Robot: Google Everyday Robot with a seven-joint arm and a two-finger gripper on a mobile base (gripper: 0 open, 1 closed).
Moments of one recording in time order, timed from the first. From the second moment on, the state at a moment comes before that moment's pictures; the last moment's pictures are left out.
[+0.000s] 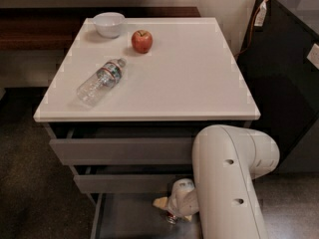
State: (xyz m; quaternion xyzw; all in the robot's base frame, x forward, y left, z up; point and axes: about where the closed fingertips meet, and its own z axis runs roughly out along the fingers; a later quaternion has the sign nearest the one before) arm 0.501 -0.082 0.202 -0.97 0.20 -0.06 0.09
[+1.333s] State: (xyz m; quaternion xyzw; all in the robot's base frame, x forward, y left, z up) arm 0.508 -0.080 0.163 -0.98 0.18 -0.07 0.06
